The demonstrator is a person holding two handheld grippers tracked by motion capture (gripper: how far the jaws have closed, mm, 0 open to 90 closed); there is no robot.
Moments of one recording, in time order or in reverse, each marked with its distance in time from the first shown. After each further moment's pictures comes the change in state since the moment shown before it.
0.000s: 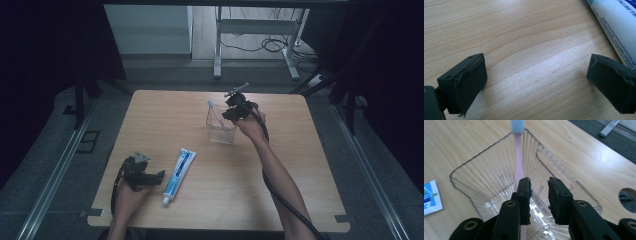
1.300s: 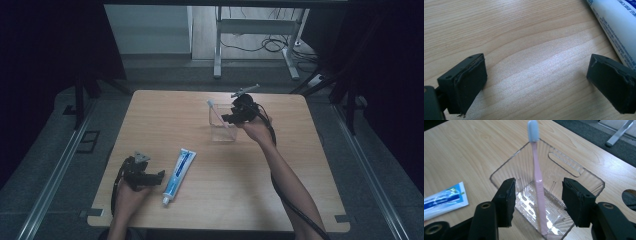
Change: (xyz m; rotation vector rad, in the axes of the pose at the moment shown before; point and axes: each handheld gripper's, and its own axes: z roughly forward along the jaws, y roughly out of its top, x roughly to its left) left arm 0.000 0.000 0.000 -0.001 0.001 0.001; right arm 0.006 -0.012 -0.036 -0.098 0.072 0.018
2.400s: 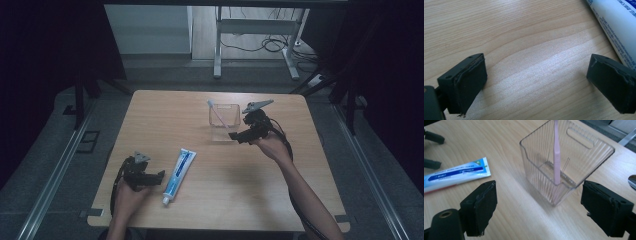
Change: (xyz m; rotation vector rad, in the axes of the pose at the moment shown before) left arm 0.000 0.000 0.000 0.003 -0.001 0.001; right arm 0.018 -0.044 -0.046 -0.005 0.058 -0.058
